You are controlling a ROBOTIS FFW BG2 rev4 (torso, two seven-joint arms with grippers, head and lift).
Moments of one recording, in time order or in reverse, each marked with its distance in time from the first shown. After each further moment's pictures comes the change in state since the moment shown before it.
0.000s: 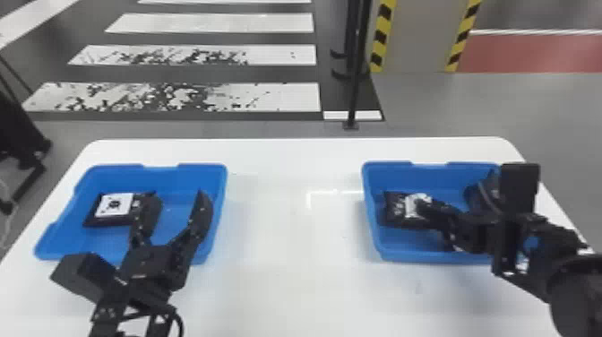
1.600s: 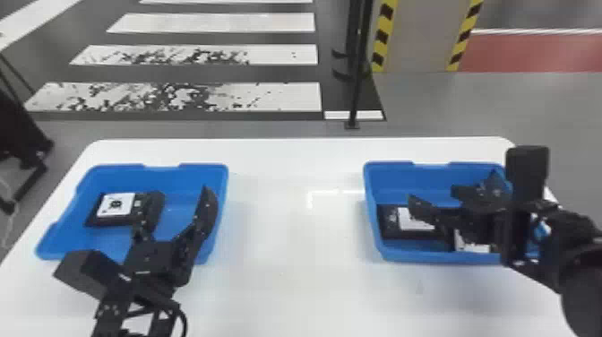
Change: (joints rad) left arm -0.002 0.008 -0.018 -0.019 -0.018 -0.013 0.012; right arm 0.005 -0.012 0.011 -0.116 0.069 0.061 0.047
